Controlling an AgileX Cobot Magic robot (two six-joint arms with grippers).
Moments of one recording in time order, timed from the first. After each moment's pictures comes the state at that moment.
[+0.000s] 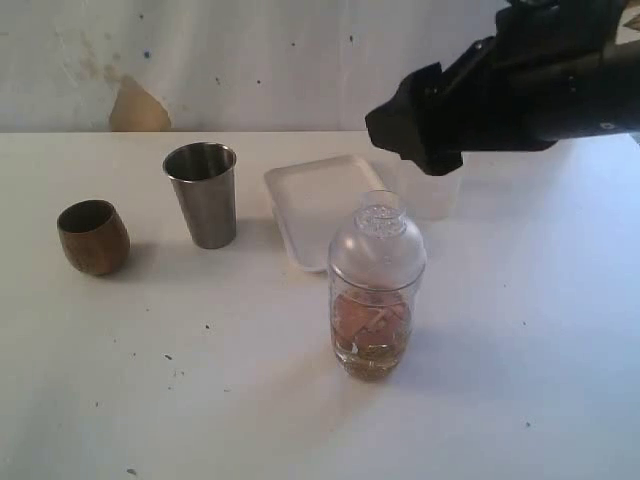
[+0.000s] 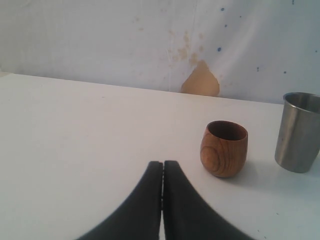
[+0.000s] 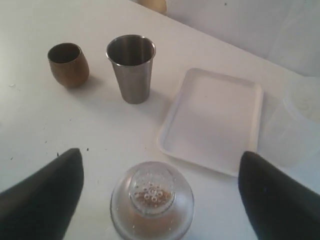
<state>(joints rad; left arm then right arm) 0.11 0.01 0.00 0.01 0.22 -0.09 0.43 1.12 -1.04 0.18 0.54 -0.19</state>
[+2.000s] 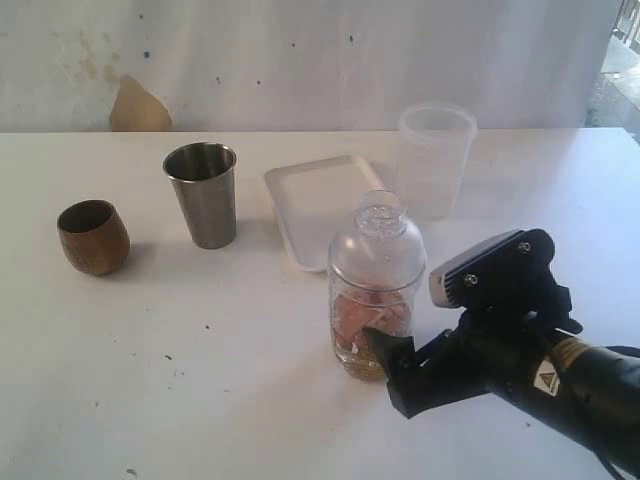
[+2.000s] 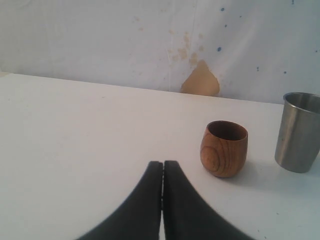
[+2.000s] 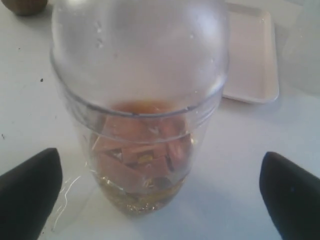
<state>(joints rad) 0.11 0.01 0.00 0.01 0.22 -0.09 0.57 1.34 -0.31 0.24 -0.49 -0.19</state>
